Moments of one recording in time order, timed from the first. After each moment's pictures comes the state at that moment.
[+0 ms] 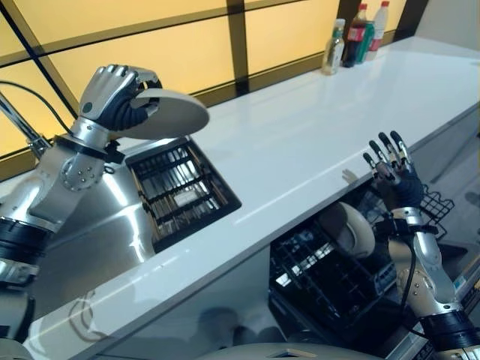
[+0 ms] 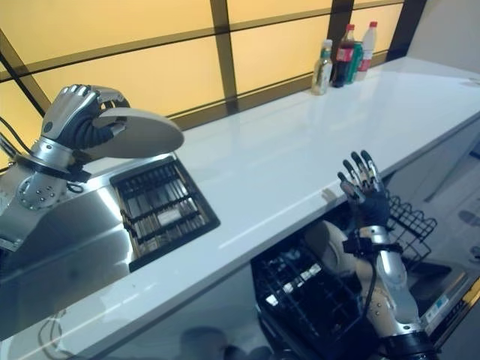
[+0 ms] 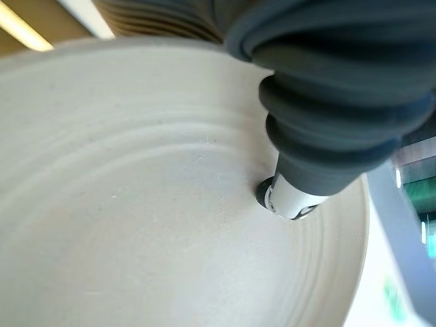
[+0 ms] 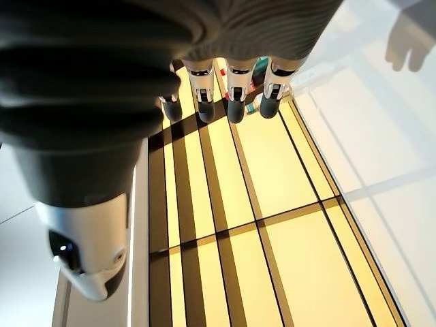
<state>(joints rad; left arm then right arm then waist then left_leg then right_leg) -0.50 0.96 -0.20 0.09 0.25 -0.34 0.32 0.01 -0.55 0.04 -0.09 0.84 -0.31 -0.03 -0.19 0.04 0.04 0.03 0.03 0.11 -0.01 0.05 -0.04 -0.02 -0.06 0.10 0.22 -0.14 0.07</state>
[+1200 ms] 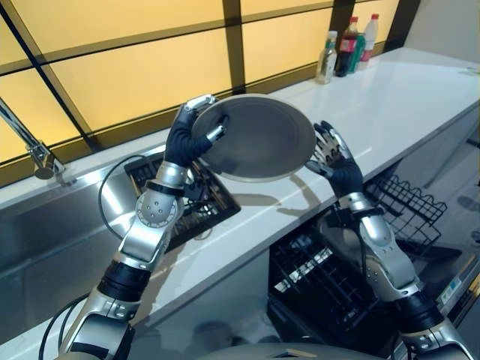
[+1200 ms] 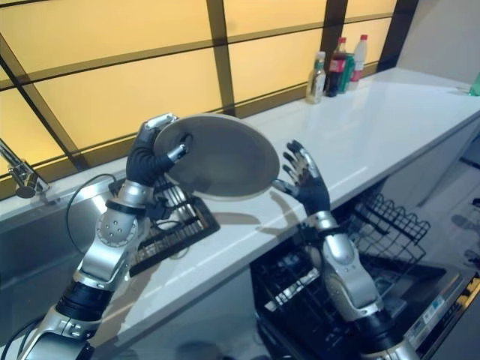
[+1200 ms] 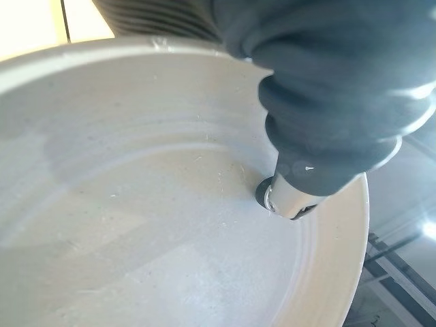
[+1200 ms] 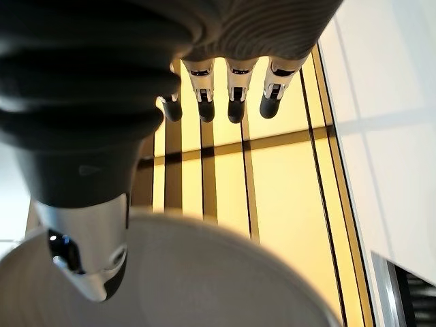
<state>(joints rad) -0.36 0.45 -0.24 -0.14 -0.23 -0.29 0.11 -0.20 -0.45 0.26 -0.19 0.57 -0.09 -0.10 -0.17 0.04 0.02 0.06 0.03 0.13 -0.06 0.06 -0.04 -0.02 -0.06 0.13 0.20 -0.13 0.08</state>
